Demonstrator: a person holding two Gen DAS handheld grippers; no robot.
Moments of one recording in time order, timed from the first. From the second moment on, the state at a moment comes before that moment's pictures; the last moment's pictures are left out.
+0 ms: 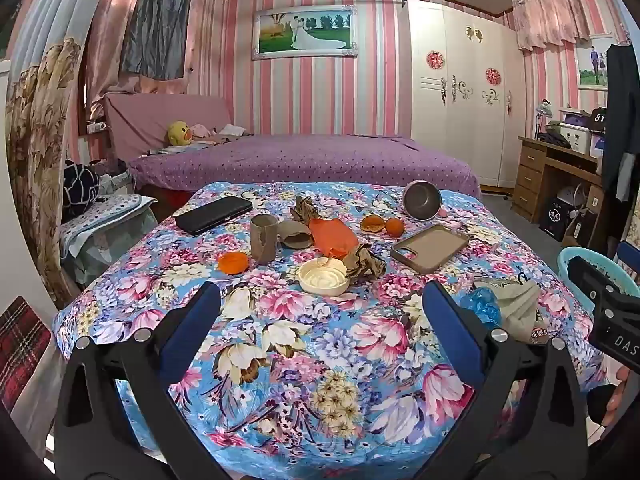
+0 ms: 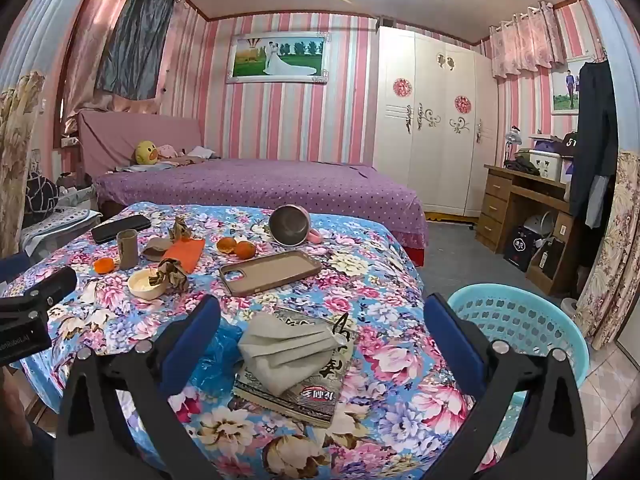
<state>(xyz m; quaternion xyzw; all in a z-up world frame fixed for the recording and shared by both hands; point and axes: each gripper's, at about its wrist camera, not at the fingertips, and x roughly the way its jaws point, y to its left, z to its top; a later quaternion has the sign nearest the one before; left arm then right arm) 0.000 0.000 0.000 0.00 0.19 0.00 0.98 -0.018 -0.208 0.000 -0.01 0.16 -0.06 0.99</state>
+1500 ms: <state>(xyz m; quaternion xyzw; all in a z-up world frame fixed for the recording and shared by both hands) 0.001 0.001 -0.006 0.00 0.20 0.00 0.98 -0.018 -0.207 -0.002 -0.02 0.15 -0.06 0.99</state>
